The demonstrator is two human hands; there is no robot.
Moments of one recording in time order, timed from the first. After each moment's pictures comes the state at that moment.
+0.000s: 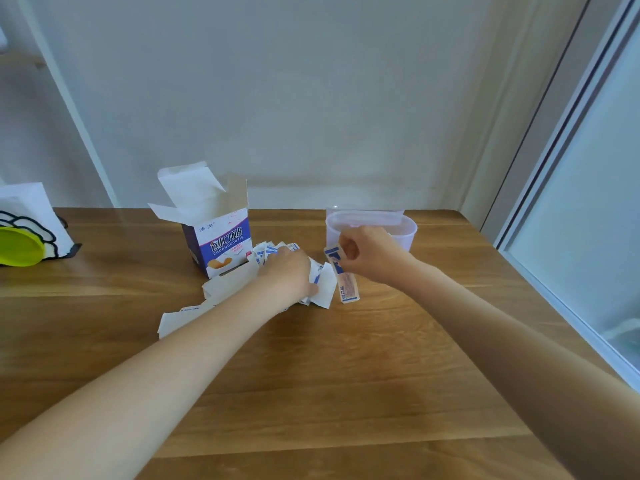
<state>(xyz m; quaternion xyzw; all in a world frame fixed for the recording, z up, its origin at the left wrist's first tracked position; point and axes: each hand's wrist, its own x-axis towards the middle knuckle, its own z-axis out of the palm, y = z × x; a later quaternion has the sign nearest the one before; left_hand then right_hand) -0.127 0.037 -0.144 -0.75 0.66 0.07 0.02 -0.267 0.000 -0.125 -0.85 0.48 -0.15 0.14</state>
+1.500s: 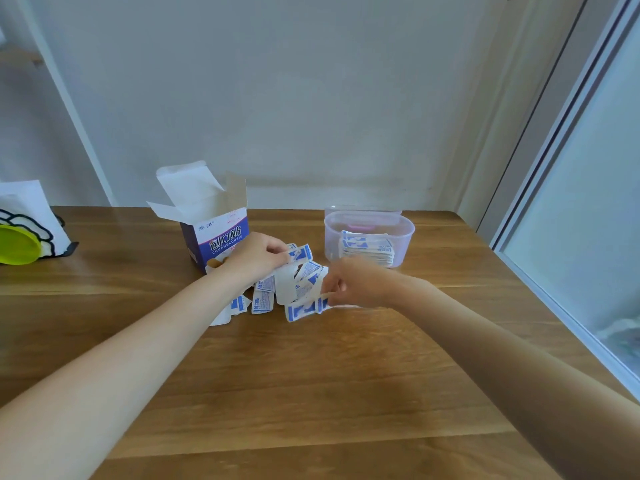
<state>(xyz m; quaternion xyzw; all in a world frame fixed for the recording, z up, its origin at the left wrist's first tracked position) -0.084 0.042 -0.135 -0.70 0.58 0.28 -0.31 -0.262 0.019 -0.136 -0.91 0.38 0.00 0.16</state>
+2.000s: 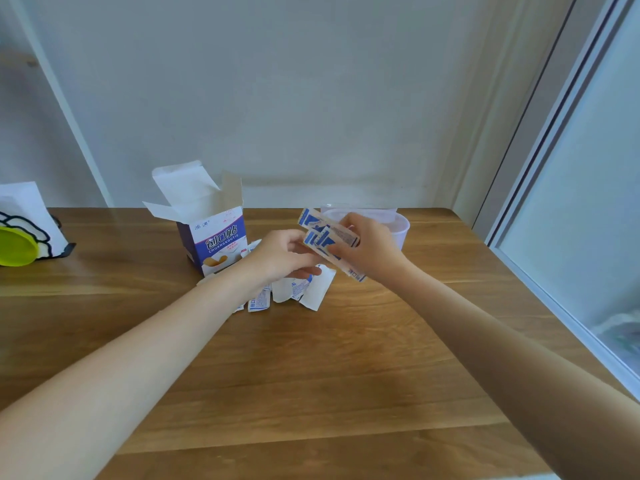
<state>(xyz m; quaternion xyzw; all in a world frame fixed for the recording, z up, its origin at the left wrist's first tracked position) -0.113 0.049 -0.127 -0.59 0.57 0.44 -0.38 -0.267 0.017 -0.119 -0.78 0.52 -0.28 0.21</state>
